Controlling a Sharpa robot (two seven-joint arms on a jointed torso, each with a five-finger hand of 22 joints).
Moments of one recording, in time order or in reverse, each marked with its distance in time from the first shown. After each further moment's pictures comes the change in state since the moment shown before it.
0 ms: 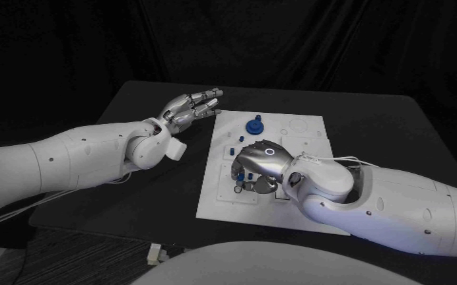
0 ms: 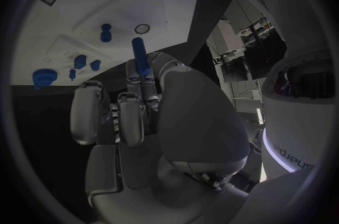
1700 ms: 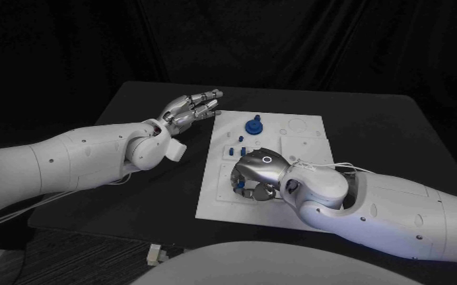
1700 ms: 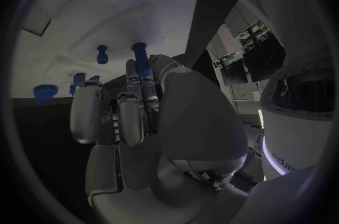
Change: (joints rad) left arm -0.004 0.005 0.000 -0.005 0.000 0.007 -0.002; left_hand 0.004 0.004 0.000 0.000 0.000 0.000 0.000 0.000 0.000 0.000 0.000 0.000 0.000 0.000 0.000 0.000 0.000 0.000 0.000 0.000 0.000 -0.002; right arm -0.038 0.008 0.001 -0.019 -0.024 0.032 -0.003; right_hand 0.000 0.000 0.003 -0.003 -0.008 -0.004 0.004 0.000 0.002 0.002 0.002 -0.001 0.001 0.000 0.000 -0.004 -0.001 0.000 -0.003 -0.003 -0.010 0.000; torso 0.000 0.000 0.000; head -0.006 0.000
